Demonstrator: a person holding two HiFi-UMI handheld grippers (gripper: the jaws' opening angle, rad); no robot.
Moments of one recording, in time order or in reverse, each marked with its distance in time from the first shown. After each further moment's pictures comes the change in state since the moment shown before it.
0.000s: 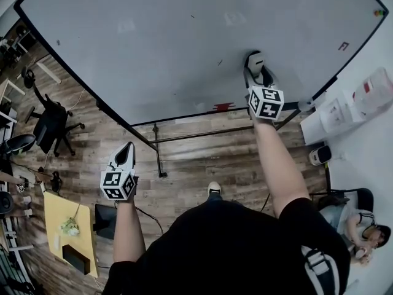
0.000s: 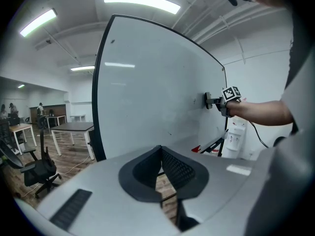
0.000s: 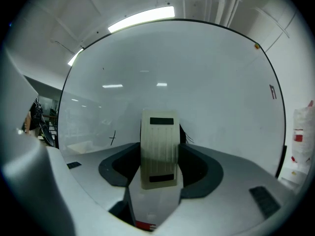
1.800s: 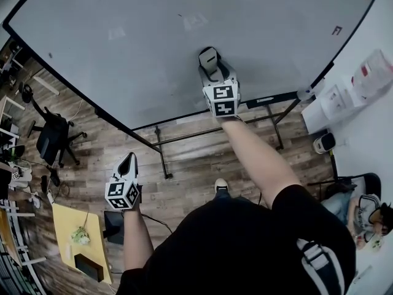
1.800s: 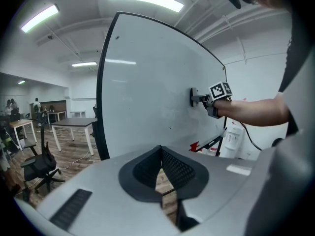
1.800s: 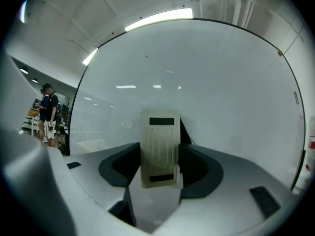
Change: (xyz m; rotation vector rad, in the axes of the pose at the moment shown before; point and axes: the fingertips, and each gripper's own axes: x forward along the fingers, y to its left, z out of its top) left arm -0.010 0.000 -0.023 -0.023 0.032 -0.004; right arm 0.032 0.131 0.003 -0.080 -0.047 0.112
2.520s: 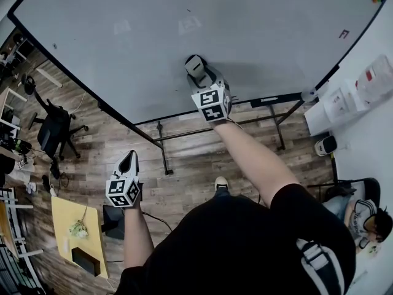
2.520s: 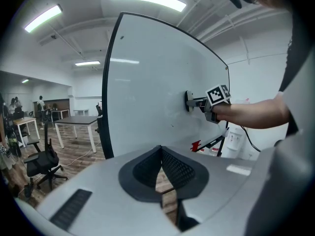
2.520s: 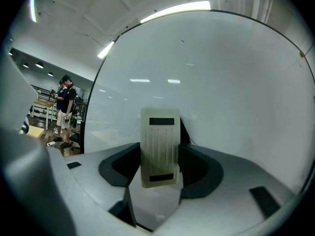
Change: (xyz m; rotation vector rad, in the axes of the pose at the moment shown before) left arm -0.008 0.005 -0.010 -0.021 0.005 0.025; right arm 0.009 0.072 -0.023 -0.121 0.083 0.139
